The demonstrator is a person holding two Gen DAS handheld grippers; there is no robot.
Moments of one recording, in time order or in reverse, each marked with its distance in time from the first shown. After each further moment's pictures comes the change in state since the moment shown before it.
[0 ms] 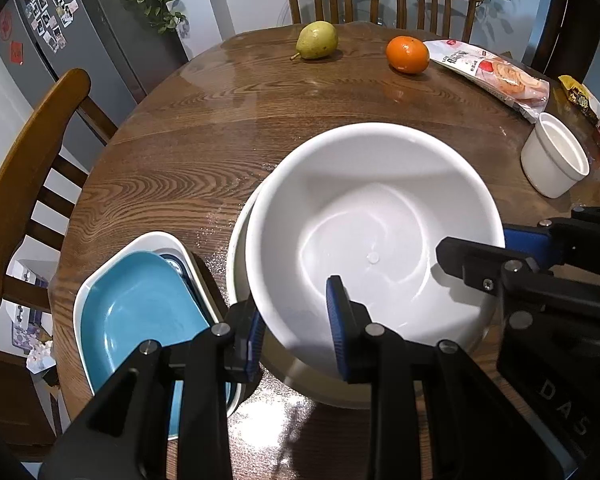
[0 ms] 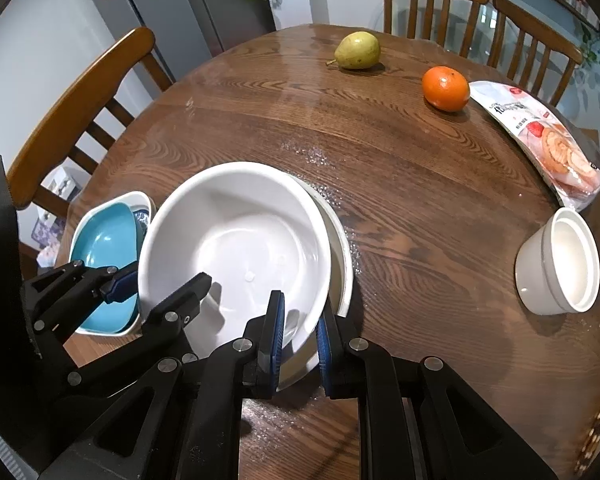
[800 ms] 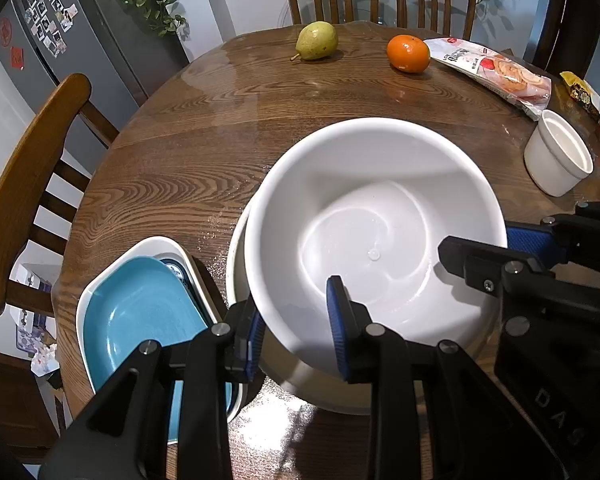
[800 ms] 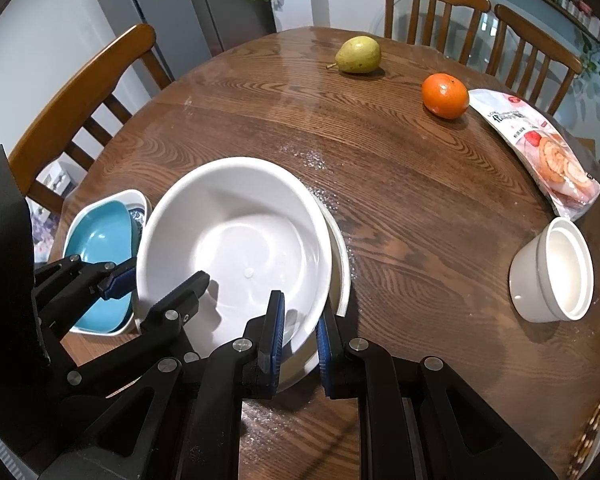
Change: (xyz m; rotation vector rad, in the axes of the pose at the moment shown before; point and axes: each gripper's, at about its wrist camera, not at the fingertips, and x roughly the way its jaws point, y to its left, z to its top) left arm 0.001 -0.001 0.002 0.011 -0.002 0.017; right arm 0.001 0.003 0.000 -0.018 -0.006 -0.028
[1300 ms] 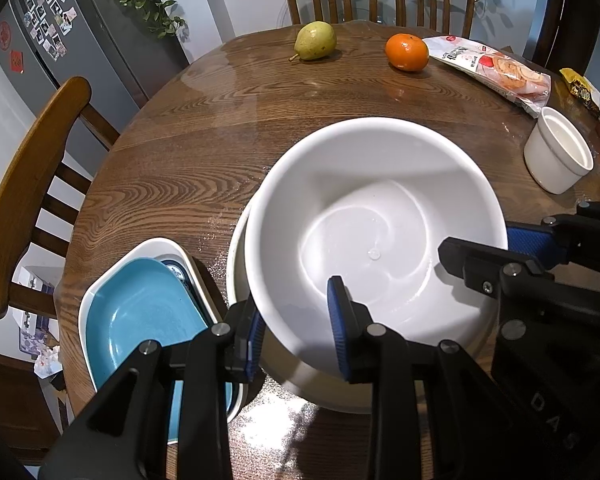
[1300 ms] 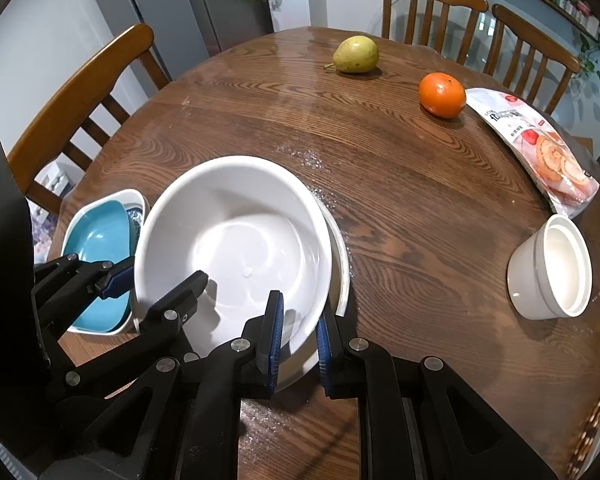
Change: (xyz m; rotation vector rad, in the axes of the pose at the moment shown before) left arm 0.000 -0.001 0.000 0.008 -0.001 0.009; right arm 0.000 -0.002 -0.001 0.001 -0.003 -0.006
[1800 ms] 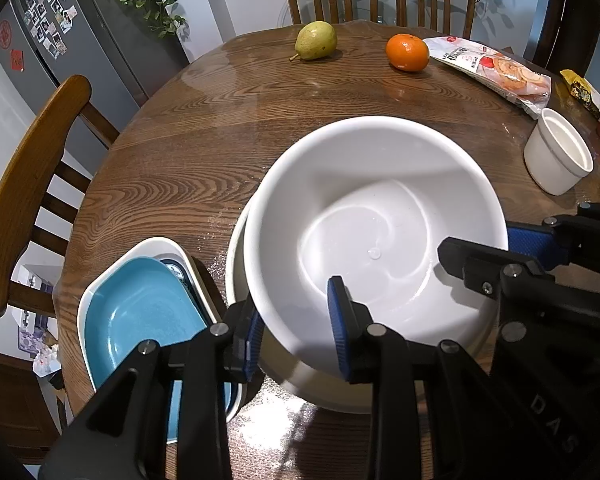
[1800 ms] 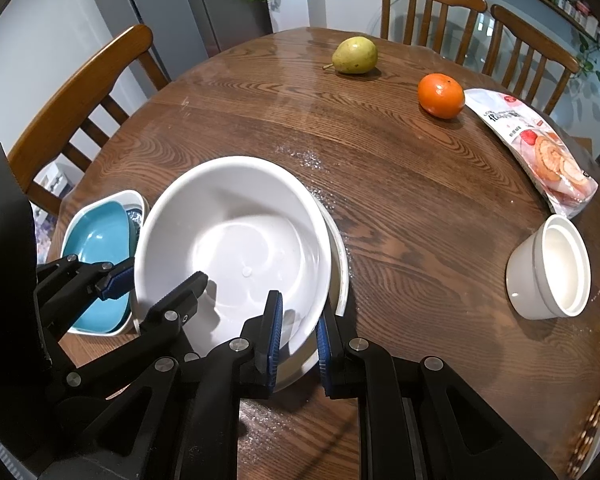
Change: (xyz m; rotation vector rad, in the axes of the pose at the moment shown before) left arm 0.000 0.001 0.000 -0.006 0.002 -0.005; right arm 0.000 0.000 0.000 0.001 -0.001 0.001
